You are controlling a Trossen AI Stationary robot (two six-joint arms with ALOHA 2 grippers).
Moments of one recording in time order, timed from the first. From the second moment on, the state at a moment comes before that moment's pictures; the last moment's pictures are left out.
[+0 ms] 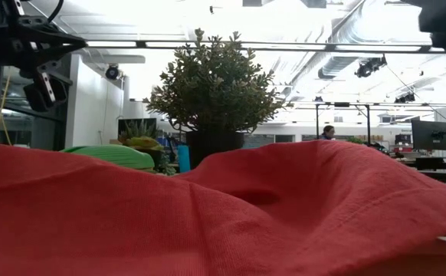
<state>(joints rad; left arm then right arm) -0.16 0.01 0.02 0.03 -0.23 -0.97 0.71 1.56 1.05 -0.90 -0.05 2.25</state>
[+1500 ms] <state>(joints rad) -0.16 0.01 0.02 0.03 -0.19 -0.98 0.73 1.78 1.05 -0.79 -0.07 2.28</state>
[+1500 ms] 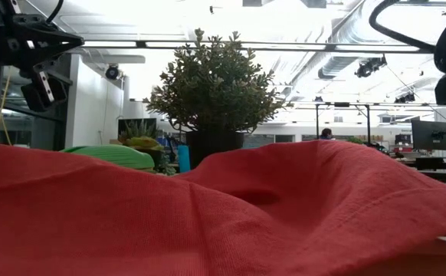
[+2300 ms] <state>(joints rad) -0.16 0.01 0.02 0.03 -0.19 -0.98 0.73 1.80 1.05 -0.78 -0.07 2.28</state>
